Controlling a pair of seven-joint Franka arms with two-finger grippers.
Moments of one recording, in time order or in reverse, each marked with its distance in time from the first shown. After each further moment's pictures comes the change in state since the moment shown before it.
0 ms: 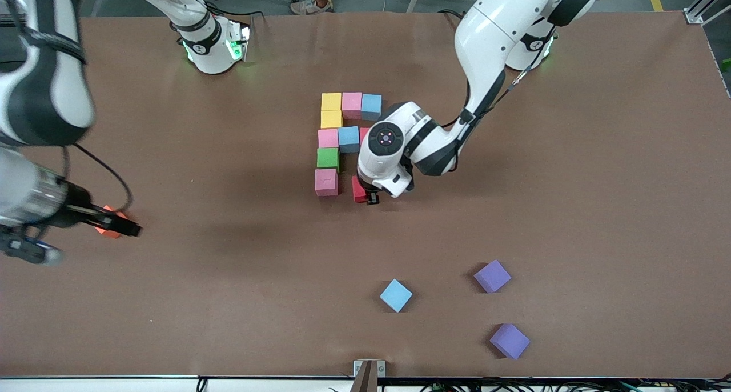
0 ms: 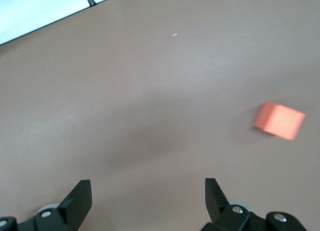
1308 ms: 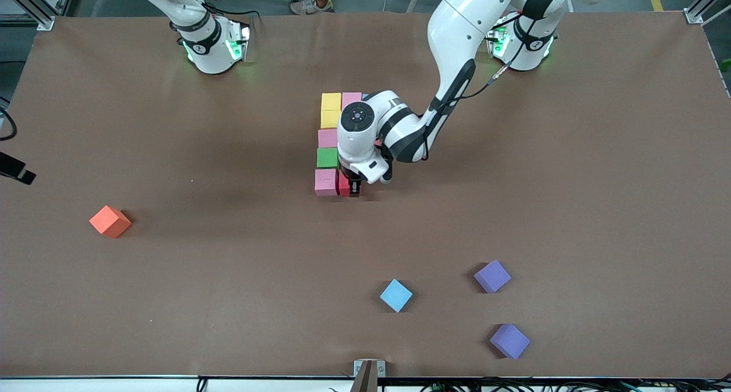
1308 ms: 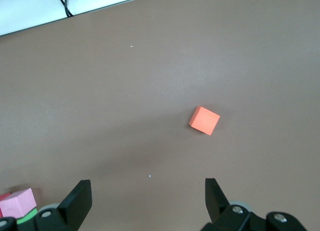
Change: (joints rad) left arm -0.179 0.032 0.128 0.013 0.032 0.059 -0.009; right arm -0.066 -0.187 -0.104 -0.036 -0.012 -0.120 -0.256
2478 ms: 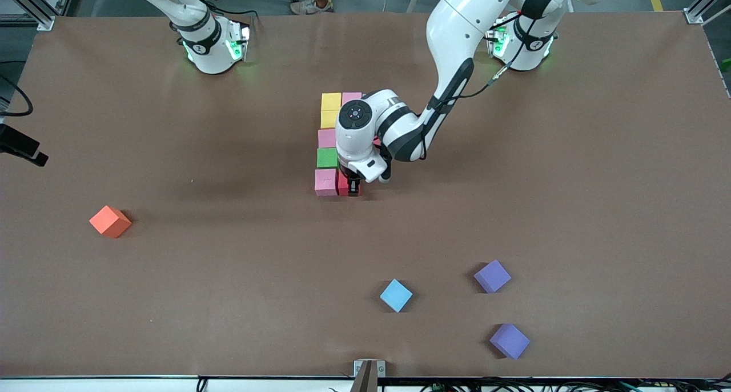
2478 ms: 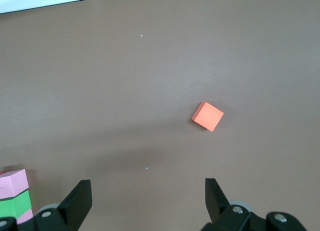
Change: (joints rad) left arm -0.004 0.001 0.000 0.001 0.018 0.000 0.000; right arm 0.081 -0.100 -0.052 -0.156 -0.006 0.069 -0.069
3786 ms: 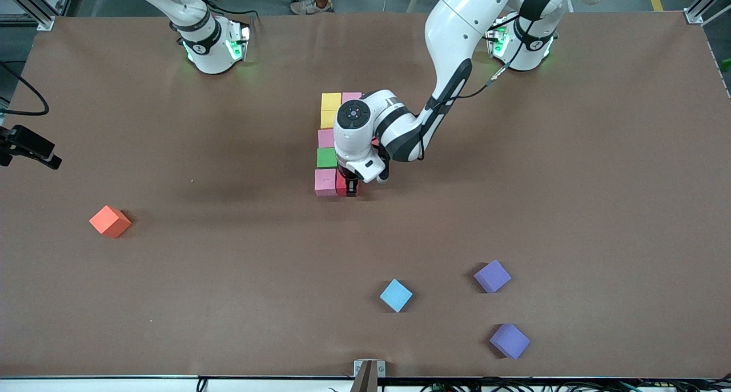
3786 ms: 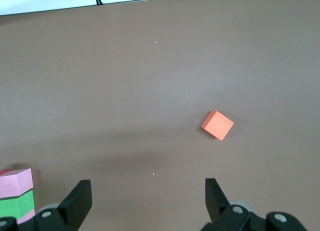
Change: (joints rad) left arm -0.005 0.015 0.000 0.018 0.002 0.002 0.000; right arm 0.042 -0.008 0.007 -0.006 -0.001 0.026 -0.004
